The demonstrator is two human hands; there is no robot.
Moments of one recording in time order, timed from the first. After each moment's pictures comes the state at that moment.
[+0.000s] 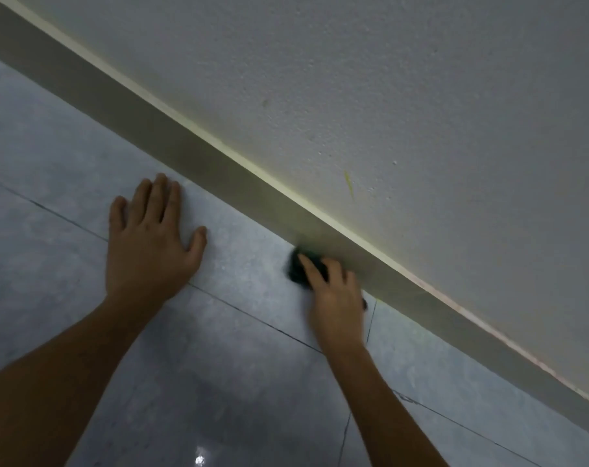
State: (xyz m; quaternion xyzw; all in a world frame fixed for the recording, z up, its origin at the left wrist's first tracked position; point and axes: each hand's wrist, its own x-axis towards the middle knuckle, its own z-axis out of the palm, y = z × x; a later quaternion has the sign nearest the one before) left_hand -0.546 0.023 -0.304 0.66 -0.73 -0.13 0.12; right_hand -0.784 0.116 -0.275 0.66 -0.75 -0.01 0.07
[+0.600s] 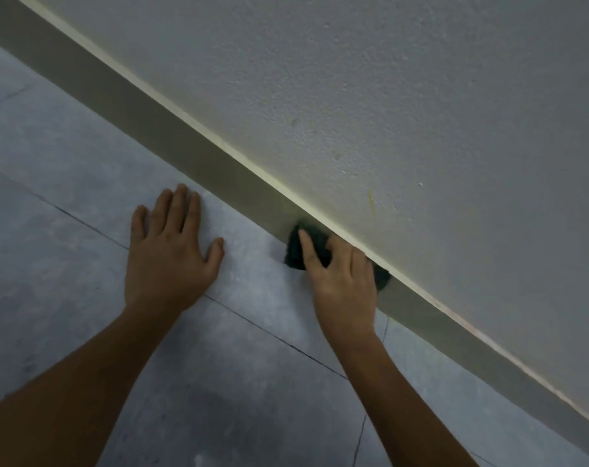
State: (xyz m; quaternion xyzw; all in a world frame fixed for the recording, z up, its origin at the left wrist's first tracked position) left_hand -0.546 0.020 -0.307 0.66 -0.73 -0.12 0.12; right_hand -0.761 0.072 -0.248 0.75 -0.61 0.03 0.26
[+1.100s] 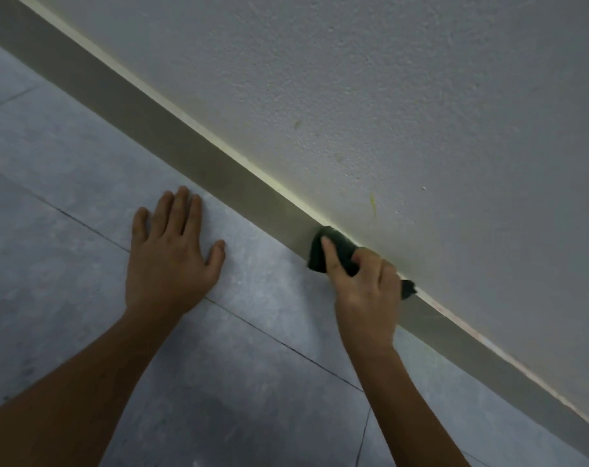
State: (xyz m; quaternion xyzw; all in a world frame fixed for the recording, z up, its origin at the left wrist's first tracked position) left_hand -0.549 0.020 -0.308 0.66 -0.73 -0.12 0.13; right_hand -0.784 0.079 -0.247 0.73 -0.62 0.08 0.27
